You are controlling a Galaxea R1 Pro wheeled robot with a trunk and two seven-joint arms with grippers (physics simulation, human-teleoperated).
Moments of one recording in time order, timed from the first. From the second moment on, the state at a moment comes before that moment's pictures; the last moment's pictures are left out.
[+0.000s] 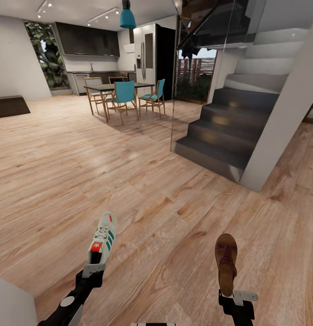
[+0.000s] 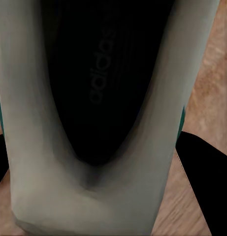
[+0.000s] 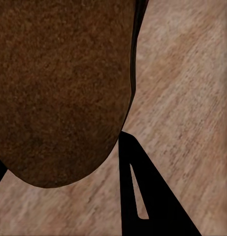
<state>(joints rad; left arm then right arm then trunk) -0.44 0.05 0.09 -0.44 0.00 -0.23 -0.08 -0.40 -0.06 -0.05 -0.21 0.02 -0.44 -0.20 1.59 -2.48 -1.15</state>
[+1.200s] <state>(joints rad) -0.42 0.05 0.10 -0.38 0.03 -0.34 -0.08 -0.40 -0.06 -0.05 -0.21 0.02 -0.44 -0.20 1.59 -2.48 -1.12</state>
